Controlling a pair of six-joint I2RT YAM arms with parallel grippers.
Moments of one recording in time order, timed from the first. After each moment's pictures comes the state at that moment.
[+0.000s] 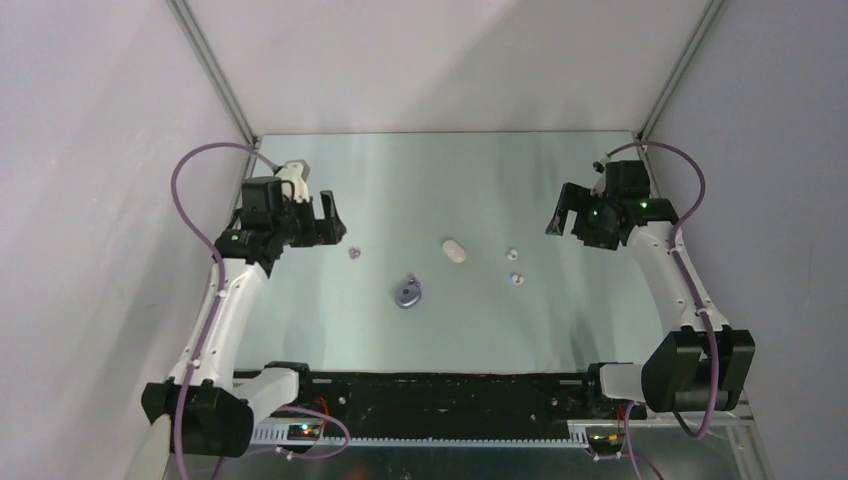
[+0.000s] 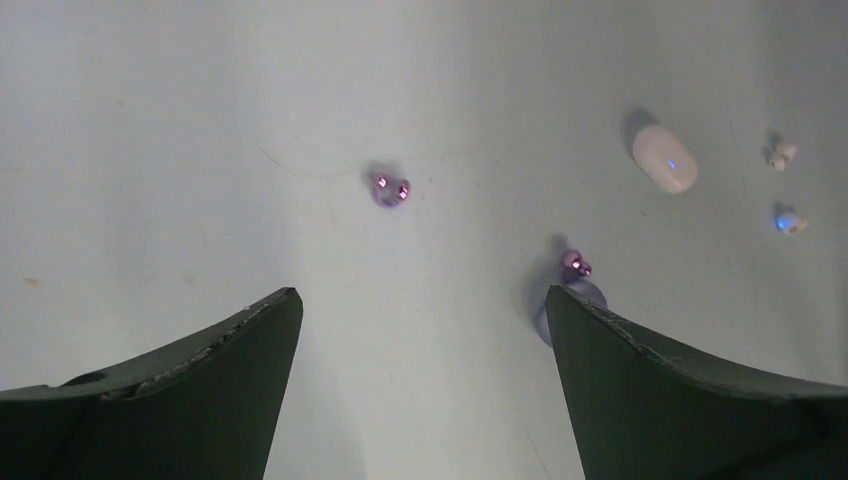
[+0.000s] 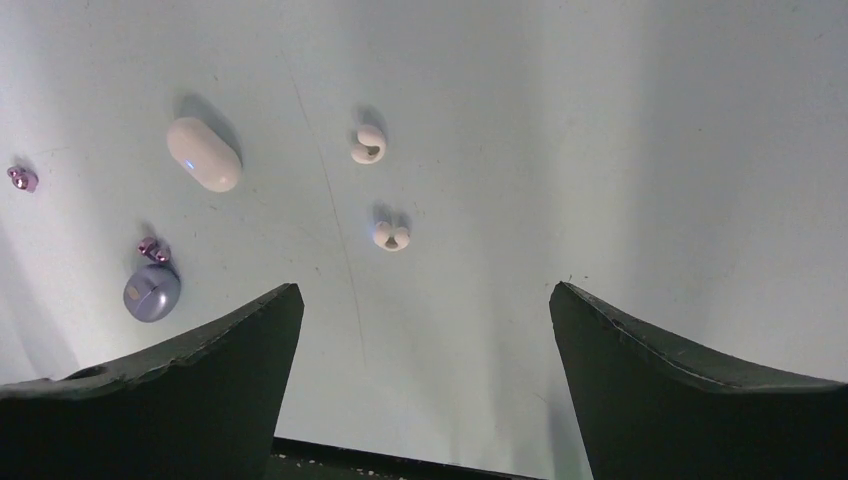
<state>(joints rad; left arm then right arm) -0.06 1.08 1.05 -0.66 0.17 -0.12 0.02 1.30 1.17 -0.80 -0.18 0.28</state>
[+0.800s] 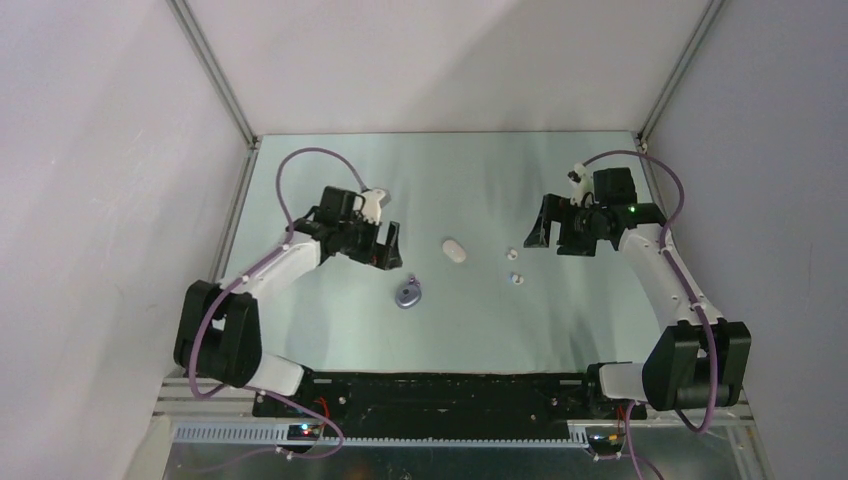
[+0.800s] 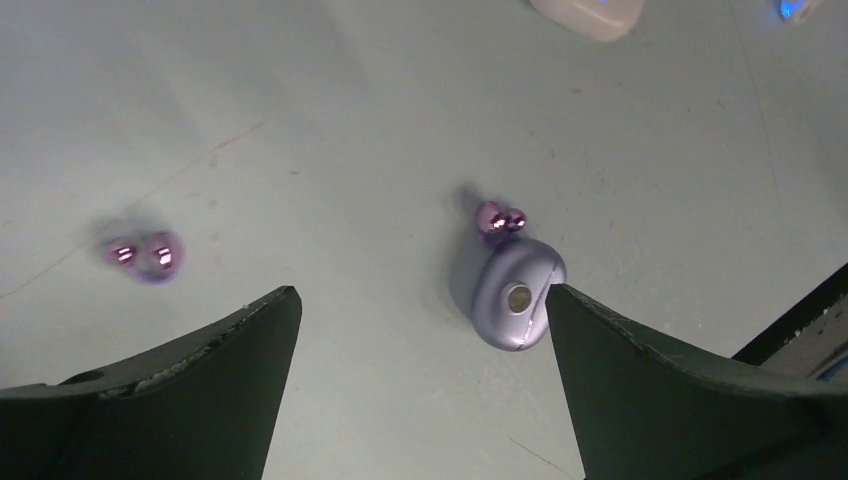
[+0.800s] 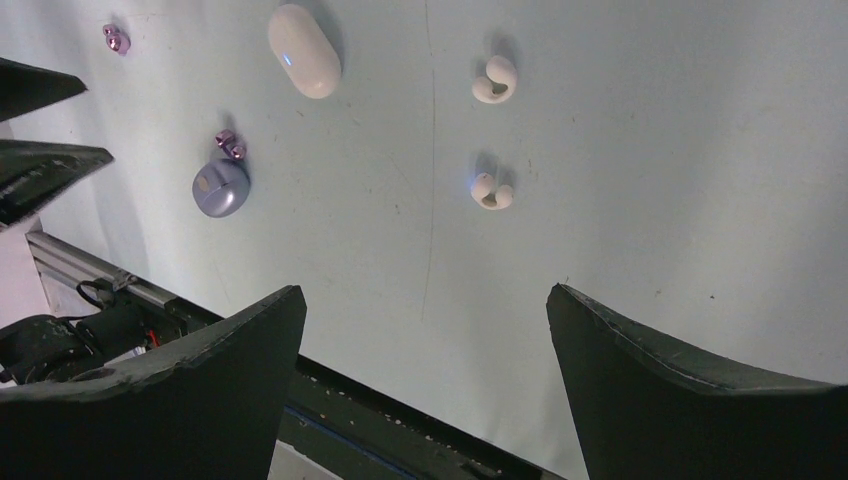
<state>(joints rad) -0.30 1.42 0.93 -0.41 0.37 -0.03 0.07 1.31 1.10 -0.77 -0.44 0.22</state>
